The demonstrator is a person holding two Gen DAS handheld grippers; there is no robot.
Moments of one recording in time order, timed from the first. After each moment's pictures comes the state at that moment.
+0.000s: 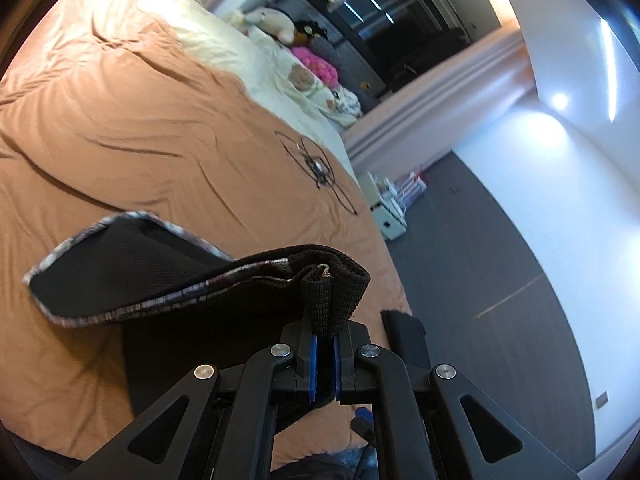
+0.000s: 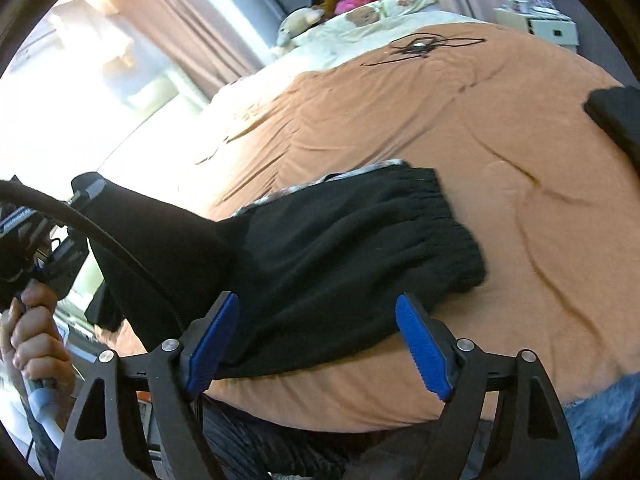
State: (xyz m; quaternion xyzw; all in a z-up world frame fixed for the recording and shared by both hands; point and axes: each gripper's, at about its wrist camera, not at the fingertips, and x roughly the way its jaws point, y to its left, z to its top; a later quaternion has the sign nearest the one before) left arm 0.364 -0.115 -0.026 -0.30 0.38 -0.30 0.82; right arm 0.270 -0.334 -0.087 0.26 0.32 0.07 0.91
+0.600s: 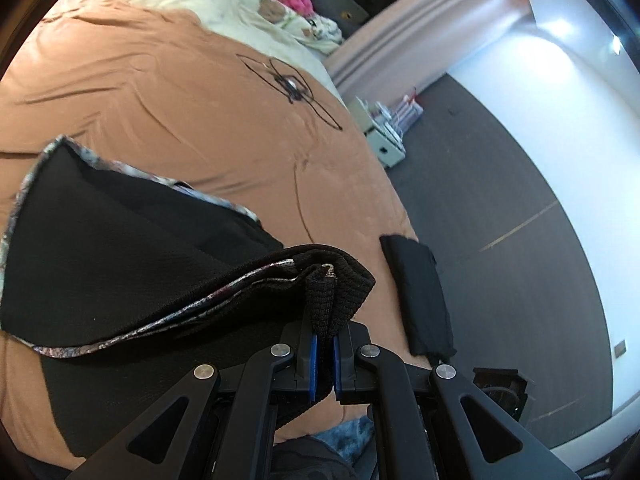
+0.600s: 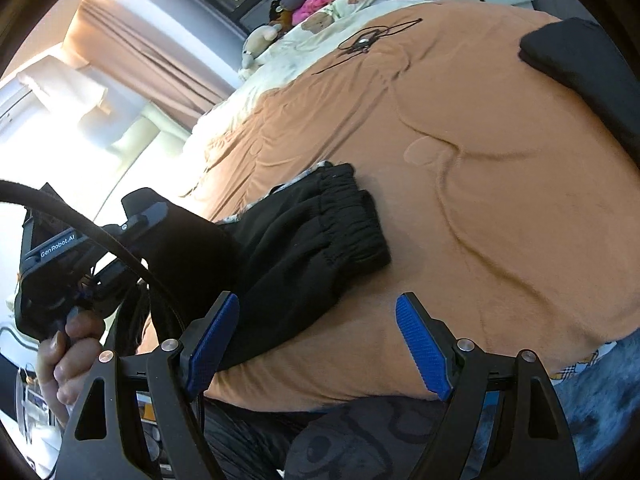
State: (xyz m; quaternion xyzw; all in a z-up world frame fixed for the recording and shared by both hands) left arm 0.353 -0.245 -0.076 -0.21 0.46 -0.35 0.79; right arm 0.218 -0.401 -0.112 0.34 0.31 0.05 0.89
